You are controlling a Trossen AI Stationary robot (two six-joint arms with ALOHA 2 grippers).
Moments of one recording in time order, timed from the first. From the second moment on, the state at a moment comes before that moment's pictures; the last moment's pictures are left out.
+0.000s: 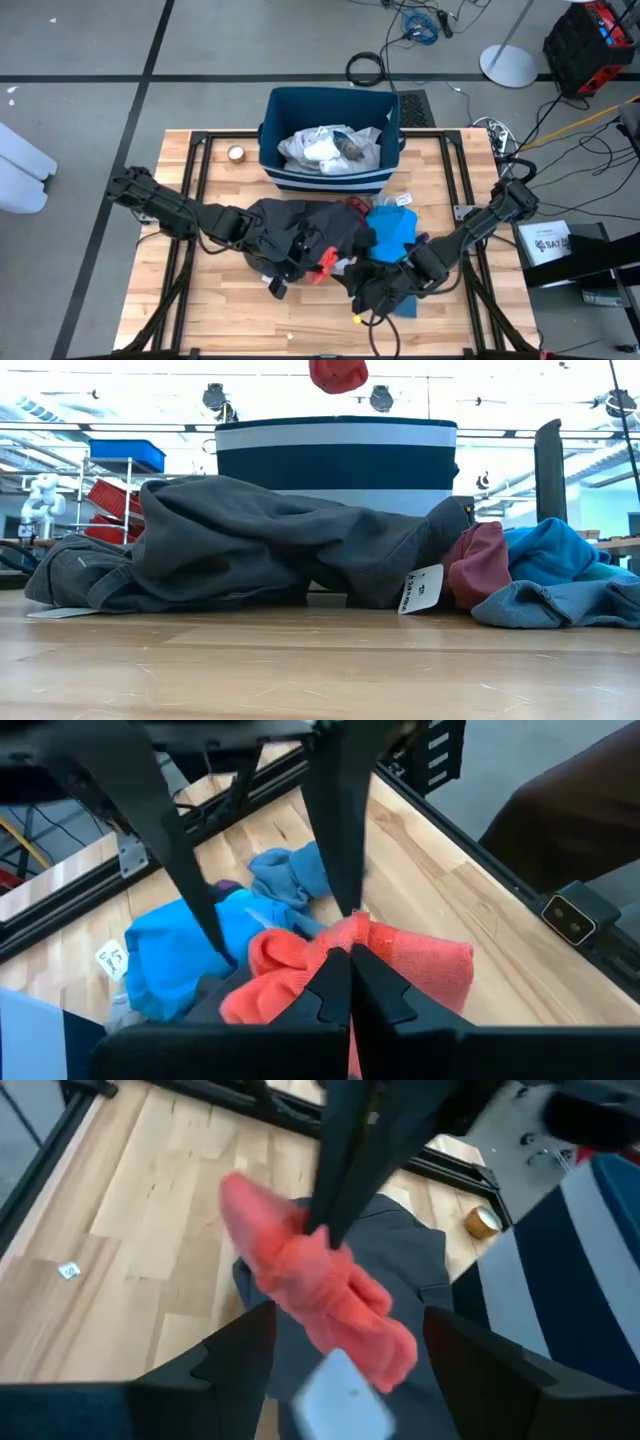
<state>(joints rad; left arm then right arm) -0.38 1.52 1.38 -0.43 -0.07 0.30 0.59 1.71 1.55 -0.64 0.72 0.15</state>
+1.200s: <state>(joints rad) -0.35 1.38 1.38 -0.90 -0.34 0.06 0.53 1.68 1.55 -0.70 0.62 0.13</state>
